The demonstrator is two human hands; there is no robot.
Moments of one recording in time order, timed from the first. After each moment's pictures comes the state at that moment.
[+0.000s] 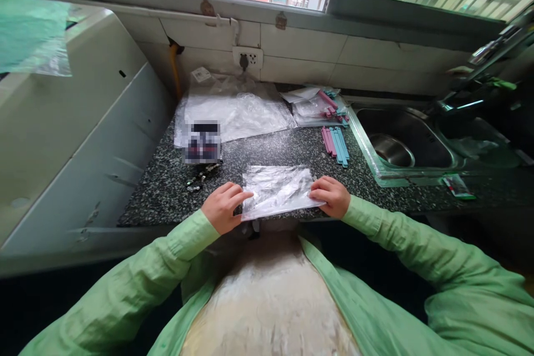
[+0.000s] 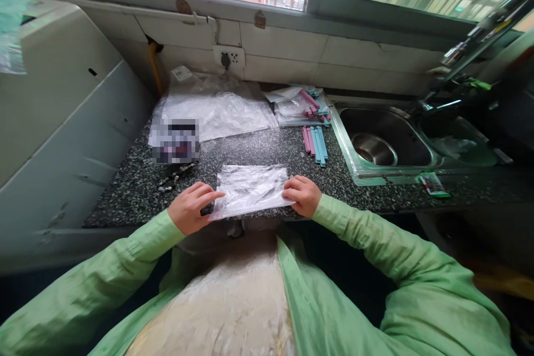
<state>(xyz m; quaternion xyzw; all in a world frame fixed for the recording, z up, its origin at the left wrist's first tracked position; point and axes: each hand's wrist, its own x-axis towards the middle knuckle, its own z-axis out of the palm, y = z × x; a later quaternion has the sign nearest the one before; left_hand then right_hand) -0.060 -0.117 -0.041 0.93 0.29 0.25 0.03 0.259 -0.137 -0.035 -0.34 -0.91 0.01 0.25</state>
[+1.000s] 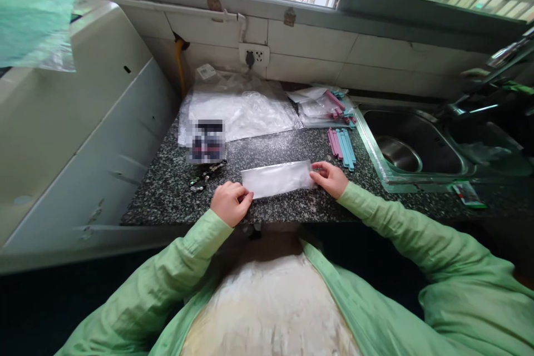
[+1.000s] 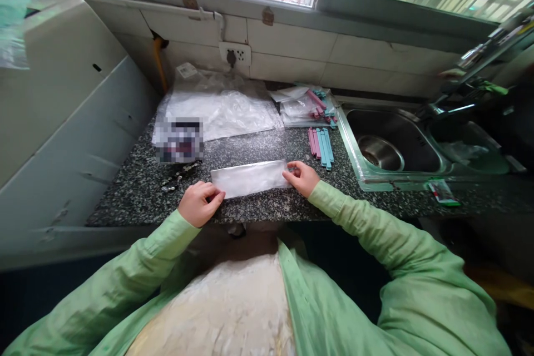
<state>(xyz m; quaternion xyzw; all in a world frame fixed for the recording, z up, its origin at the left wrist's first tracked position) -0.038 -0.116 -0.042 0.80 0.55 0.21 0.11 0.243 -0.093 -0.037 -0.61 -0.62 0.38 0.32</state>
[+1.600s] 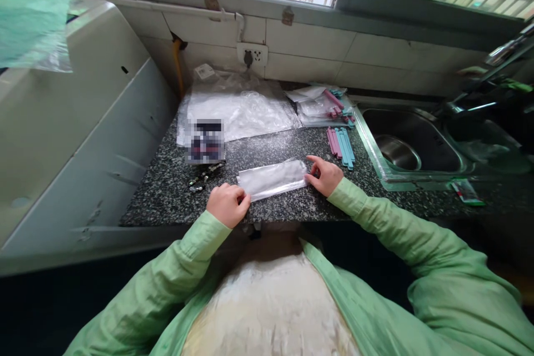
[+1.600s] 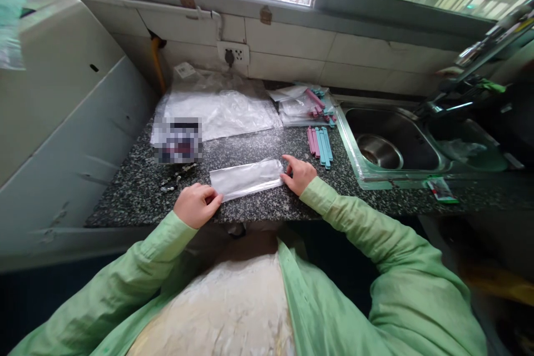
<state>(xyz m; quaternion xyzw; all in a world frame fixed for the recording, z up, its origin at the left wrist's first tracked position) -0.039 -0.121 -0.034 0.81 0.57 0.14 0.07 0.239 -0.093 -0.033 -0.57 -0.79 0.00 0.23</state>
